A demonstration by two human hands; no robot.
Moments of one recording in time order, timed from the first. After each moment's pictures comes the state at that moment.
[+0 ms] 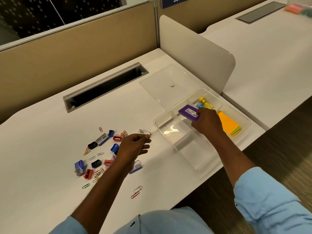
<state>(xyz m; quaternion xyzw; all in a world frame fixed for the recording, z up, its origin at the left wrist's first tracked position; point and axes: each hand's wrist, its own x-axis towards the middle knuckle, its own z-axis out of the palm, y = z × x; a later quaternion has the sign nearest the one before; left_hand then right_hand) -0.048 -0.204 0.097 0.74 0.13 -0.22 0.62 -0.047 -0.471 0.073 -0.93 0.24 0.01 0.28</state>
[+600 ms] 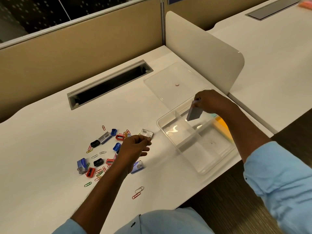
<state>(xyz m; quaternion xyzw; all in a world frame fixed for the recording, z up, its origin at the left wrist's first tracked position) -0.046 -0.201 0.094 0.78 0.11 -0.24 0.56 0.020 -0.499 0.117 -0.98 0.07 0.11 0.14</state>
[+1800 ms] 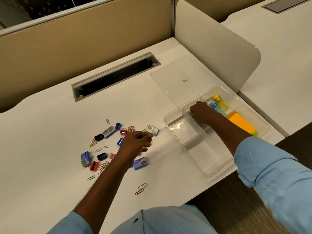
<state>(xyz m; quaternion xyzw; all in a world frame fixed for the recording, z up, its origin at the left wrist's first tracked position) -0.031 -0.189 0.085 0.79 0.14 -0.26 0.54 0.045 -0.483 0.006 -0.99 0.00 0.14 0.05</state>
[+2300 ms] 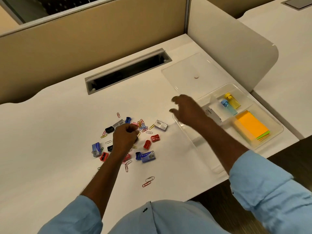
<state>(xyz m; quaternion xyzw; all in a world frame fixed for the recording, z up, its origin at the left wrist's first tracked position) -0.019 -0.137 0.063 0.88 0.15 -0.09 0.43 0.022 -0.375 0.072 -0.96 -0.05 0.00 0.27</state>
